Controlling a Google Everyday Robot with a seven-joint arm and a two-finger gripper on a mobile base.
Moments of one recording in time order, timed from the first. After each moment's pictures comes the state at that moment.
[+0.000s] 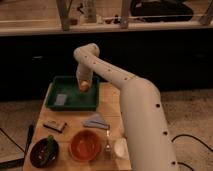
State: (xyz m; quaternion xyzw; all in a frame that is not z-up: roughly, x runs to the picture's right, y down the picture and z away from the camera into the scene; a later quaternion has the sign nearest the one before) arm -0.136 -0.022 0.891 -0.12 -0.30 -0.71 0.63
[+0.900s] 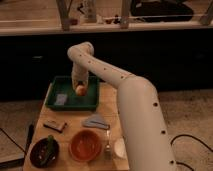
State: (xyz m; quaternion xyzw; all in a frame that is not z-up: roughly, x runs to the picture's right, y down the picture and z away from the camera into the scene) arm -0.150 -0.013 0.872 -0.14 -0.31 -0.70 0.62
